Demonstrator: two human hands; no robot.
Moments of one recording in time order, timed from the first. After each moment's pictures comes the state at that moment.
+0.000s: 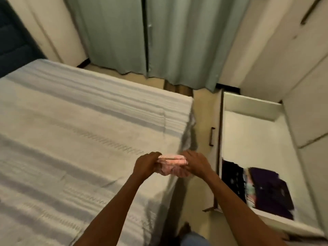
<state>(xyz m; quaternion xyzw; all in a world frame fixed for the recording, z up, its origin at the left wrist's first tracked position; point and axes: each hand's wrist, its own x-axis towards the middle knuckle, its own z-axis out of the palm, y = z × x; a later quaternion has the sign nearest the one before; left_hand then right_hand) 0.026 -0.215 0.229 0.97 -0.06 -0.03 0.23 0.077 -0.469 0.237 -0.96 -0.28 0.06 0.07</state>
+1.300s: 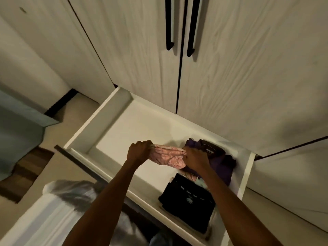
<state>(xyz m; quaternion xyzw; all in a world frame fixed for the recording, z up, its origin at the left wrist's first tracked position) 0.471 -0.795 0.147 0.78 -0.61 -0.15 -0.01 0.217 -0.873 0.160 -0.84 0.50 0.11 0.20</state>
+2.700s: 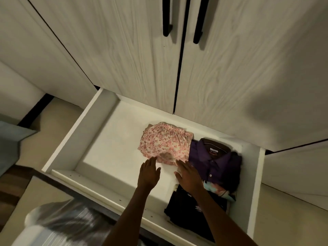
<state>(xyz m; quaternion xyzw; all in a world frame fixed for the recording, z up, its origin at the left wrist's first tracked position) 0.445 -0.782 0.036 0.75 -0.58 -0.30 0.08 0.244 -0.827 0.035 -0.80 0.51 0.06 0.31</state>
